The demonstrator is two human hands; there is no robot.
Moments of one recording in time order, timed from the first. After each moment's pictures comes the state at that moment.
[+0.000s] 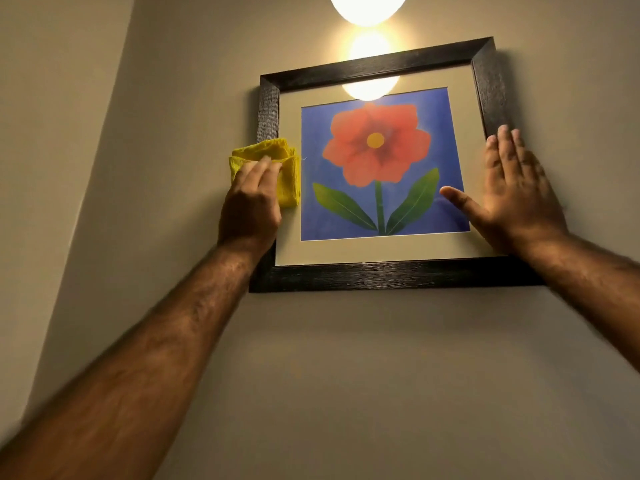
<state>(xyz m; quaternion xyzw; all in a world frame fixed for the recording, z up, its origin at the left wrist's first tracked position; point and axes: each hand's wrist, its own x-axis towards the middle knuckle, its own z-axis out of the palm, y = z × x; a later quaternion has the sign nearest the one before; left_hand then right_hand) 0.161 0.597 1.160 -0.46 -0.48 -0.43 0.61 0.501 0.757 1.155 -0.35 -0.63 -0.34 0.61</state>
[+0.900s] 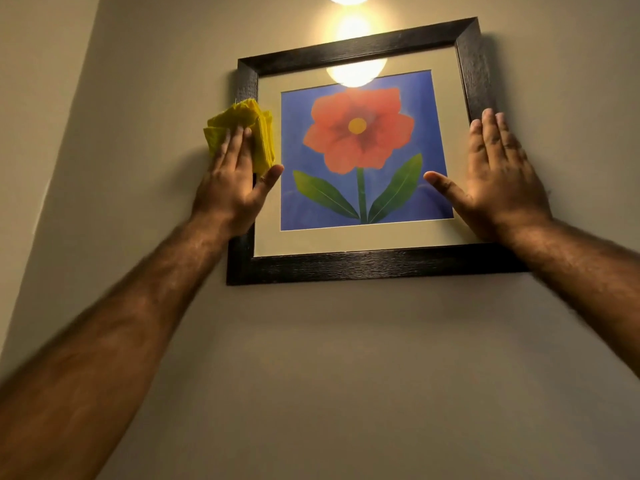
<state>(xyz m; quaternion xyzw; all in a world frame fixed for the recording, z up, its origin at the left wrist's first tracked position) 0.151 0.608 1.179 -0.50 -0.55 -0.43 0.50 0.507 0.760 1.160 -0.34 -0.62 -0.35 0.61</state>
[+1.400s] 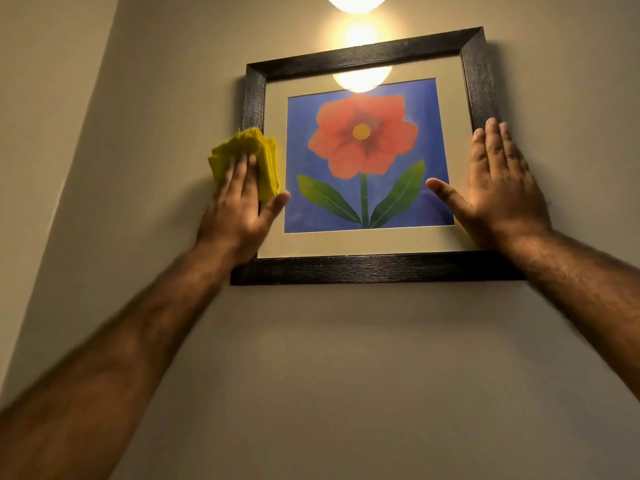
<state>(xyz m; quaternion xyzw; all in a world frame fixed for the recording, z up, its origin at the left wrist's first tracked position) 0.158 0.602 1.137 -0.50 -0.57 -0.44 0.48 0.505 0.760 1.158 -0.34 -0.62 -0.35 0.61</state>
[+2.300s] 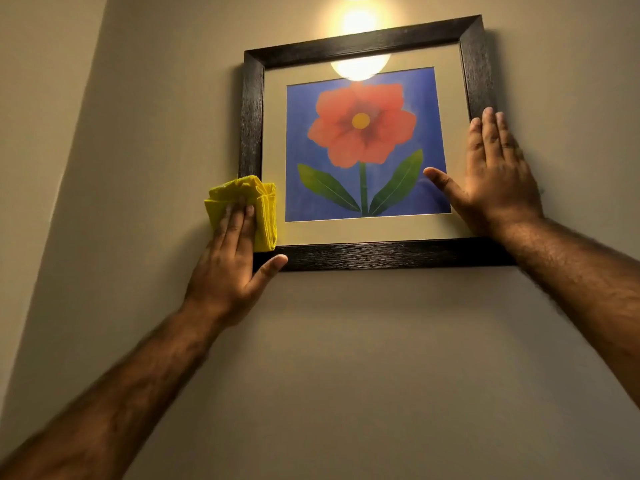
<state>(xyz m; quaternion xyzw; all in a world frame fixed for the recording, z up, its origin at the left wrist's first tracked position) 0.153 0.591 1.044 -0.53 -0.59 -0.39 0.48 0.505 0.756 1.156 -0.35 -0.62 -0.35 0.61</state>
